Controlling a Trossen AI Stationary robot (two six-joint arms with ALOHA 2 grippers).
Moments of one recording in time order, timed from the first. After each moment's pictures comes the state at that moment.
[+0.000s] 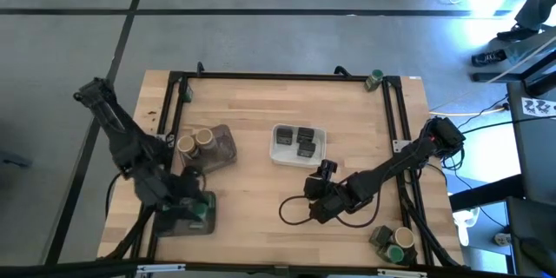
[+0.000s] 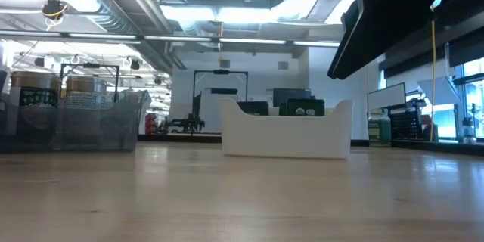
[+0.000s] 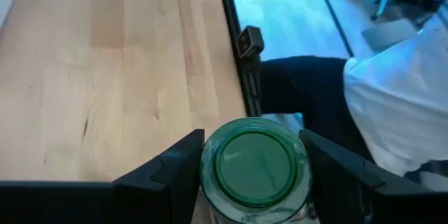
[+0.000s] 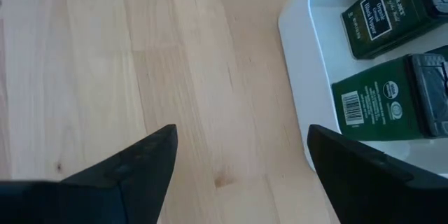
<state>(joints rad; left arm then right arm) -0.84 1.03 0.93 -0.59 -0.25 -0.74 0.54 1.74 1.22 -0.67 0.52 0.62</state>
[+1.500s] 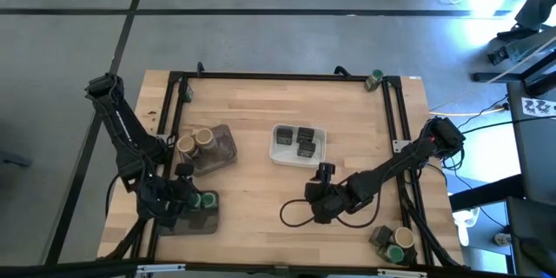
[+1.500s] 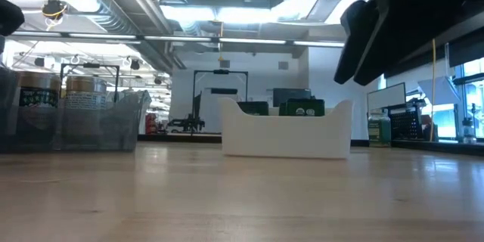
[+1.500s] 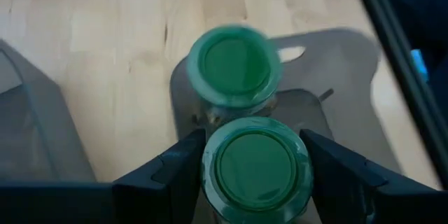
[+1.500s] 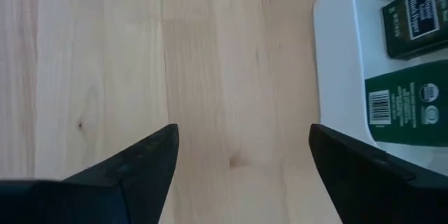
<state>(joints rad) -1.08 1.00 0.58 -0.61 -0.52 -0.83 0.54 1.74 1.22 -0.68 0.43 0.51</state>
